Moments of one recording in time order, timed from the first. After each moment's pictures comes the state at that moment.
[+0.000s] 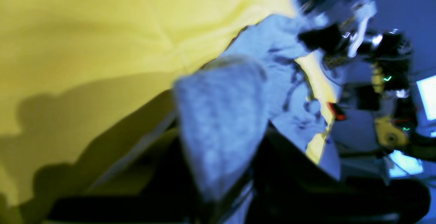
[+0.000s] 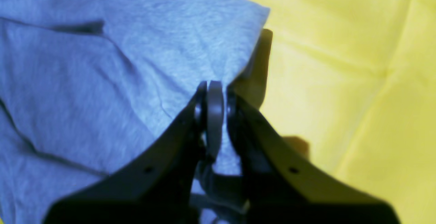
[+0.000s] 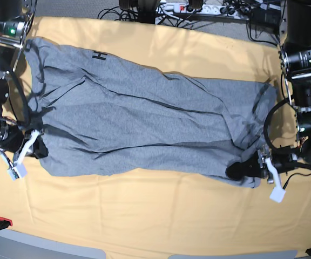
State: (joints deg) left arm -32.9 -28.5 -4.4 52.4 -86.5 -43.9 81.0; right arm 14.7 25.8 15.8 80.7 35.4 41.8 -62.2
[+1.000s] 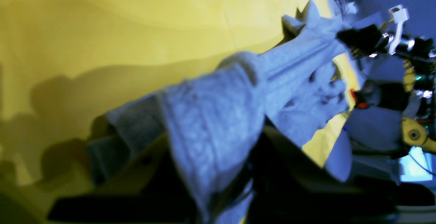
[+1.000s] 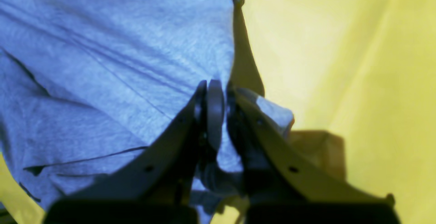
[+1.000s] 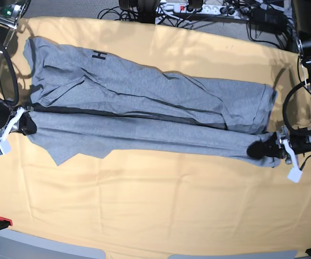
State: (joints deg) left arm -27.2 -36.8 -4.3 54.0 -87.4 -43.9 81.4; right arm 5.5 27.9 25.6 83.3 45.7 42.0 -69.3
